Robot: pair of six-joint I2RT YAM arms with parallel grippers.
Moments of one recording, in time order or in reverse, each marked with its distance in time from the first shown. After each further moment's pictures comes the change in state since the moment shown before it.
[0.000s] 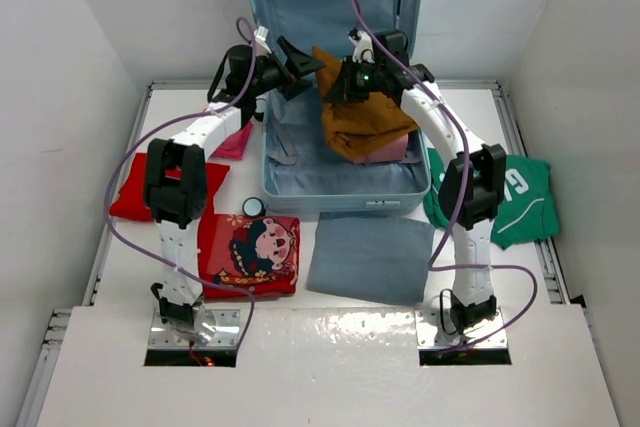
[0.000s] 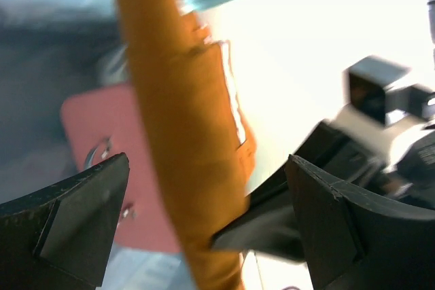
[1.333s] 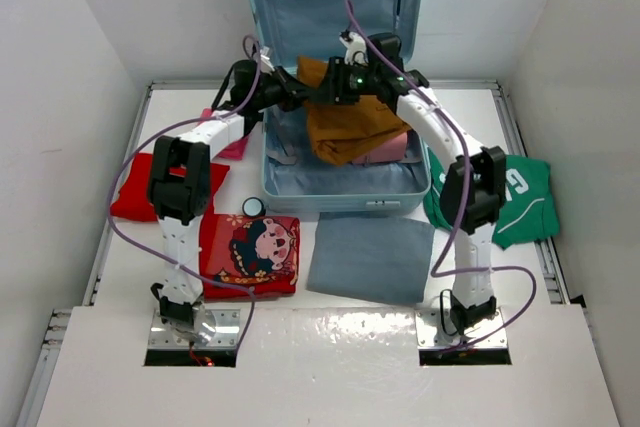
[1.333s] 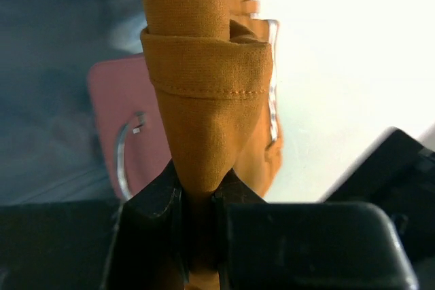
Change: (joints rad) left arm 0.002 0.051 -0.059 0.031 0.016 -0.039; right arm 0.037 -0.013 -0.053 0.111 -0.056 0.032
